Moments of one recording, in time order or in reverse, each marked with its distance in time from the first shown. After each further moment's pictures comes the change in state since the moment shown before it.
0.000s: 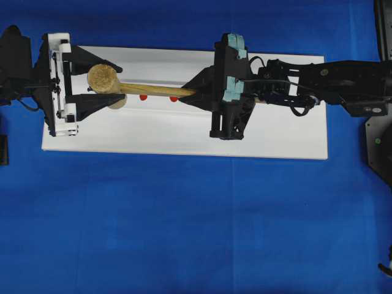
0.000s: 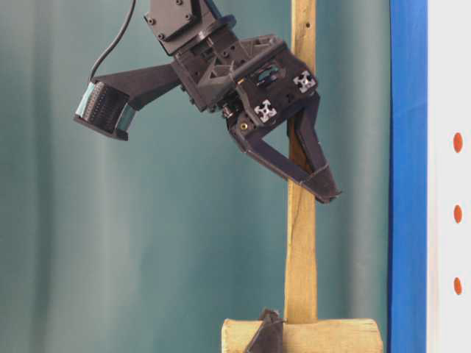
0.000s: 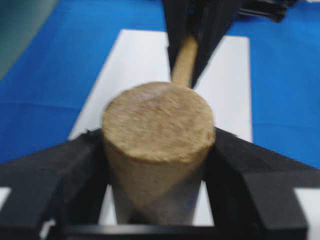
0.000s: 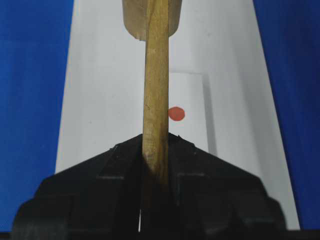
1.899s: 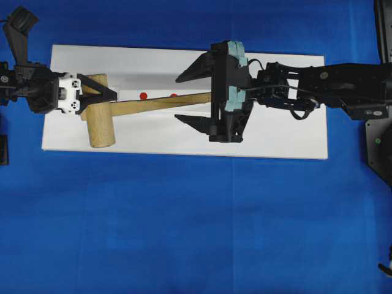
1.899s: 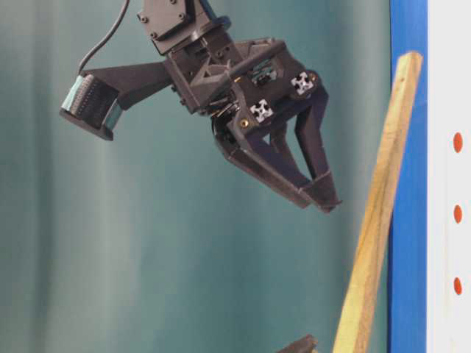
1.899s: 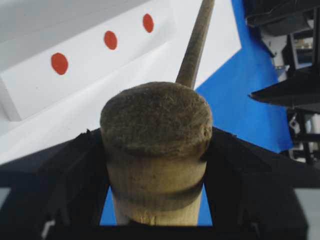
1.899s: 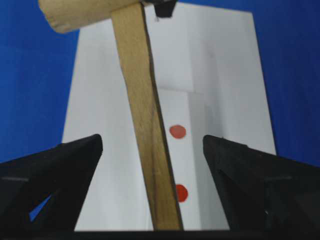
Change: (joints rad) left arm 0.005 -0.055 -0.020 -0.009 0.350 -1.183; right arm 0.026 0.009 -0.012 -0.002 -0.025 -0.061
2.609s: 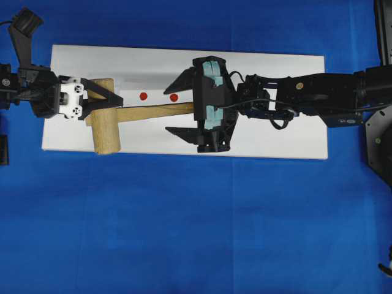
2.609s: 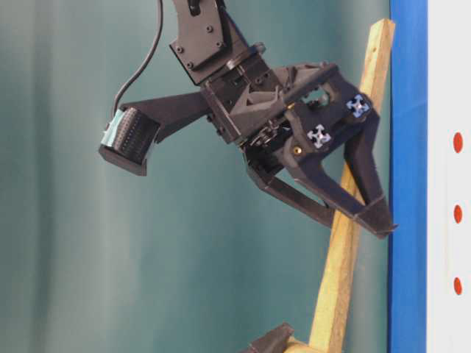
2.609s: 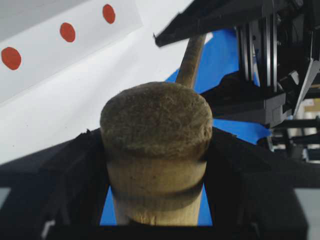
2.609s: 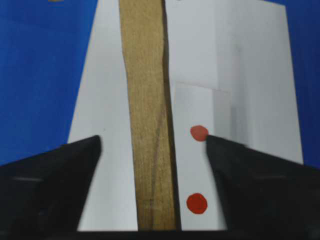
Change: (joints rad) left arm -0.048 0.000 -0.041 0.002 0.000 -0.006; right arm 0.023 0.106 -0.049 -0.058 -0.005 -0.006
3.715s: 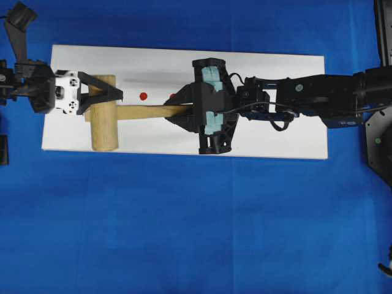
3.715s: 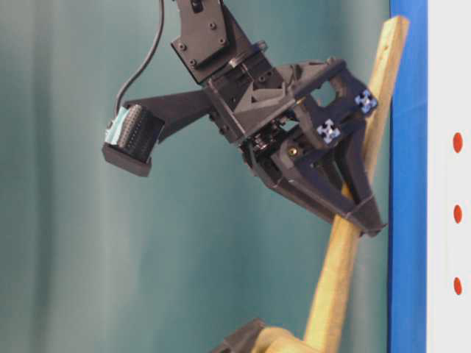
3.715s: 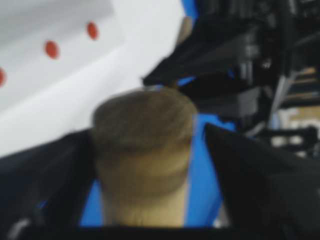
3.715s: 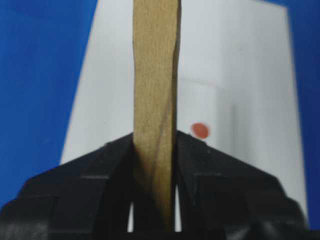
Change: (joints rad) left arm 0.018 -0.026 -0.002 0.000 -0.031 0.009; right arm 0.006 0.000 0.000 -0.046 0.018 0.008
